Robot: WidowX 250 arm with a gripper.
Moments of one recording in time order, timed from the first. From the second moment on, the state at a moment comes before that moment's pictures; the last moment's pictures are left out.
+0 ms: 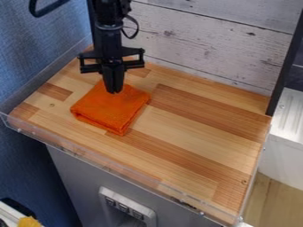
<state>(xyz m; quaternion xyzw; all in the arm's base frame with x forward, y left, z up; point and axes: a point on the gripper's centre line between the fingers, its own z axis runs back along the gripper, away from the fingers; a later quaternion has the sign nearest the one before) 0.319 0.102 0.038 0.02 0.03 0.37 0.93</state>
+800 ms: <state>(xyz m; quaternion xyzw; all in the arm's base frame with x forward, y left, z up) 0.319 0.086 0.015 -0.03 0.02 0.35 0.94</state>
